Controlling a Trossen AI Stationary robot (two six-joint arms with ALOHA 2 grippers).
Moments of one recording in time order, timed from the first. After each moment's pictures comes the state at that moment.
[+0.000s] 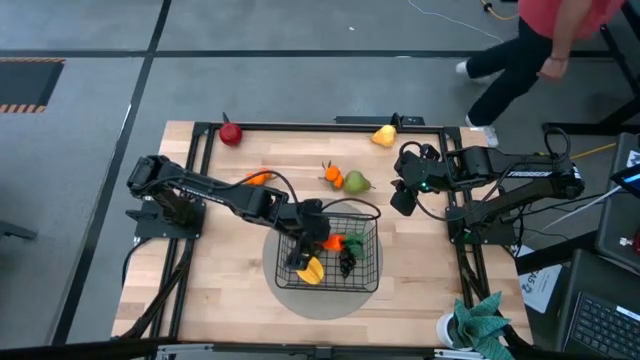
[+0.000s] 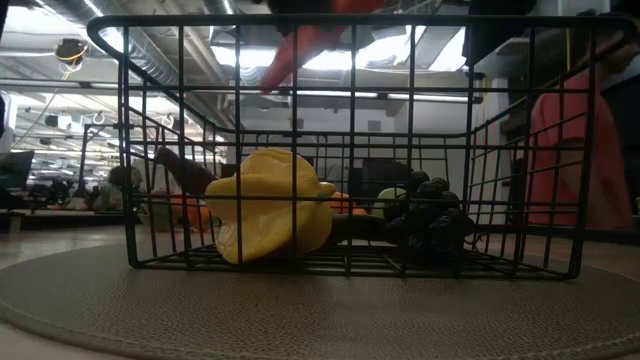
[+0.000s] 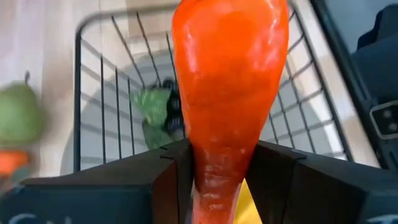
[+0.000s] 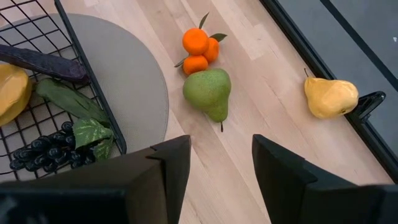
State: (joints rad) left arm -0.21 1.67 1.43 -0.53 -0.03 -0.05; right arm 0.06 1.19 1.30 -1.16 0.40 0.46
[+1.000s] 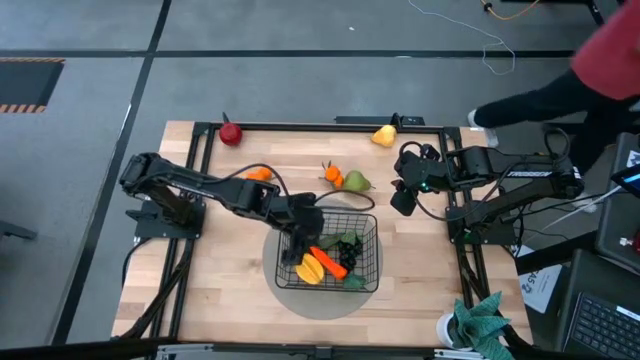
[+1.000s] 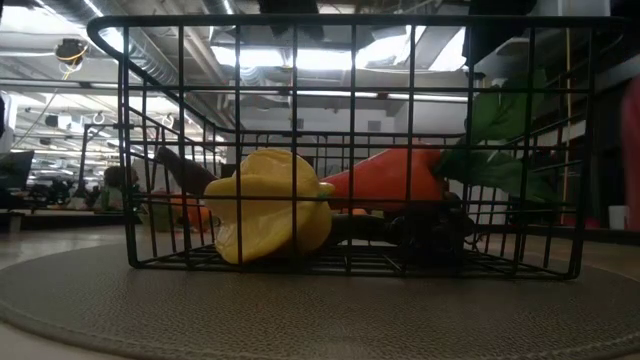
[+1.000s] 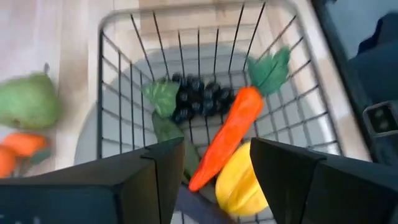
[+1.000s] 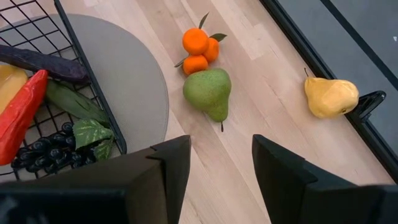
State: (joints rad) left arm -0.20 1.60 1.43 -0.58 -0.04 -0.07; right arm 0.06 1.19 1.30 -1.16 0.40 0.47
